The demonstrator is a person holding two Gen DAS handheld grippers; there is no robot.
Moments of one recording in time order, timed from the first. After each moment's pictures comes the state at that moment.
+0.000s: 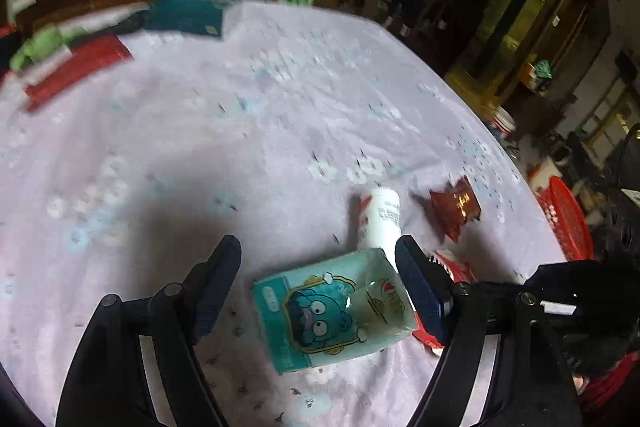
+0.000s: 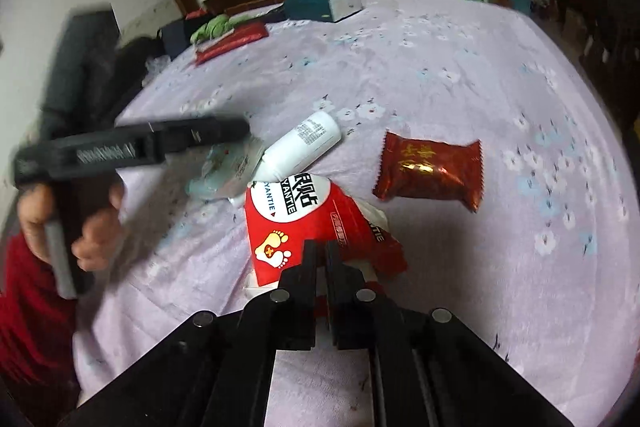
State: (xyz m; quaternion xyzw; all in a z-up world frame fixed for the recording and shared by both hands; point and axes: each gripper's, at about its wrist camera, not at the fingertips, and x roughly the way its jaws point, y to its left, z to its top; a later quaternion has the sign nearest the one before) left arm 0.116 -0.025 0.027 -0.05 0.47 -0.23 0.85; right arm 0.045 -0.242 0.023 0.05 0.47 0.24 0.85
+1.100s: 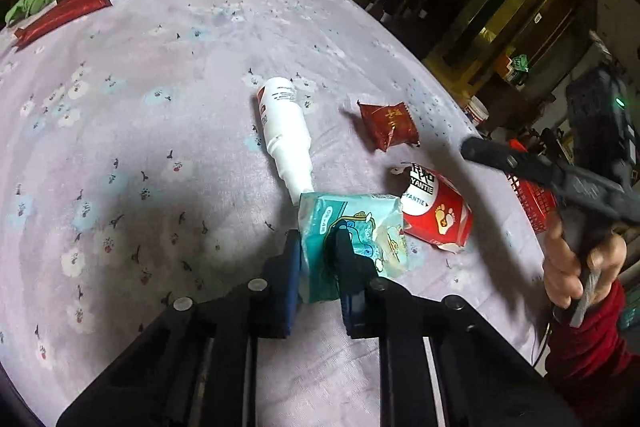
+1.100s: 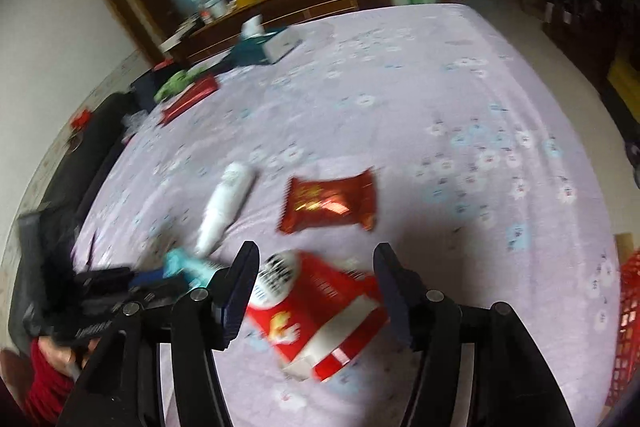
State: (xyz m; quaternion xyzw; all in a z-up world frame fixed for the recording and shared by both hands) left arm 0.034 -0.047 0.017 -0.08 0.48 -0.26 0.84; right arm 0.057 -0.312 0.045 0.11 0.45 0.17 0.87
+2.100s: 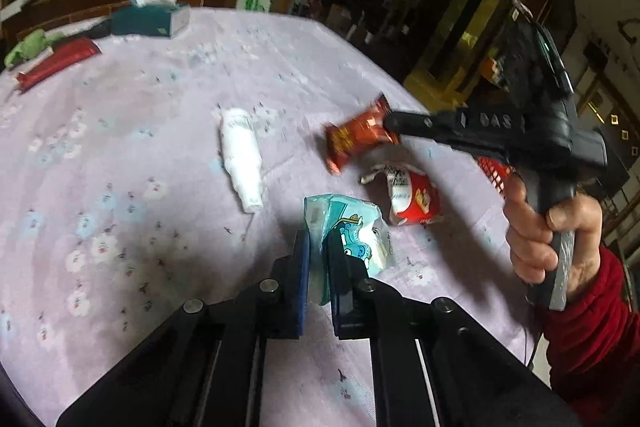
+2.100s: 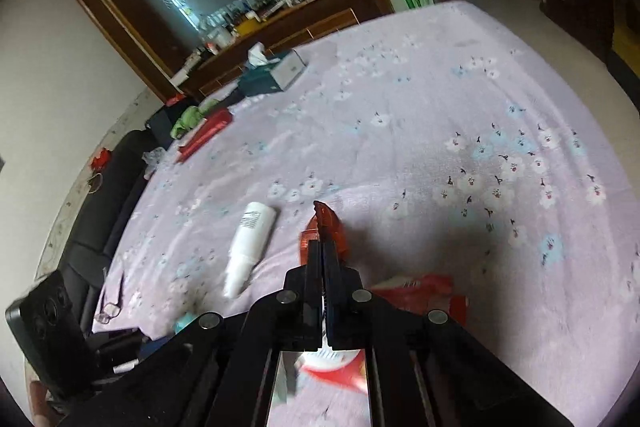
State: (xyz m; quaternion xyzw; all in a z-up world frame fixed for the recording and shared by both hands) left arm -0.014 -0.068 0.046 -0.05 0.41 -0.27 0.87; right arm 0.061 -0.312 0.049 0.19 0.41 0.20 0.87
